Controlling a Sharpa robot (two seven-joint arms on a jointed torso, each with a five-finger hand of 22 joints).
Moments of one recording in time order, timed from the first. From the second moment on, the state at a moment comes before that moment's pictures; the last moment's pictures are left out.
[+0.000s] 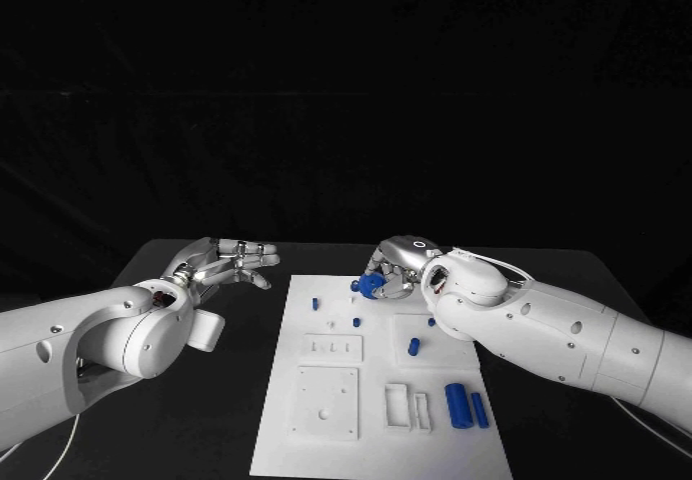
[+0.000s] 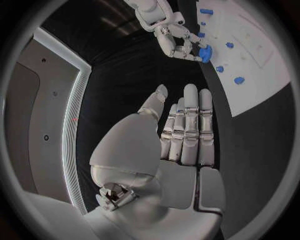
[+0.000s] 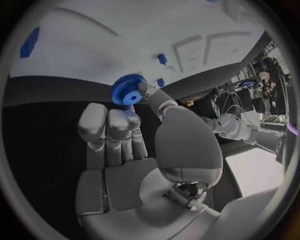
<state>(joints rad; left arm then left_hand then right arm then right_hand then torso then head) 1.45 -0.90 -0.22 1.56 -0.08 -0.37 0.28 1.35 0.01 0.02 -0.17 0.16 1.04 0.13 0.07 0.06 1.19 0.09 0.06 0.06 1.26 0.01 0.63 0.20 0.04 0.95 -0.01 0.68 0.39 1.13 -0.65 0.19 1.33 -1.78 -0.22 -0.22 1.24 -0.17 0.41 -0.20 0.37 1.17 0.08 0.06 0.06 1.25 -0.02 1.06 1.15 1.45 -0.08 1.04 1.04 0.09 1.47 -0.10 0.96 1.31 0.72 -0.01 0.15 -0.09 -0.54</state>
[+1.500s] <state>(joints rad) 1.45 -0.88 -0.22 1.56 -0.08 -0.37 0.27 1.35 0.01 0.02 -0.17 0.16 1.04 0.14 0.07 0.06 1.19 0.09 0.06 0.06 1.26 0.01 0.63 0.20 0.04 0.95 -0.01 0.68 0.38 1.14 -0.47 0.12 1.13 -1.85 -0.26 -0.20 1.23 -0.18 0.36 -0.14 0.32 1.11 0.09 0.06 0.06 1.24 -0.01 1.03 1.13 1.45 -0.08 1.03 1.02 0.09 1.47 -0.10 0.96 1.31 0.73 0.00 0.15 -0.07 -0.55</state>
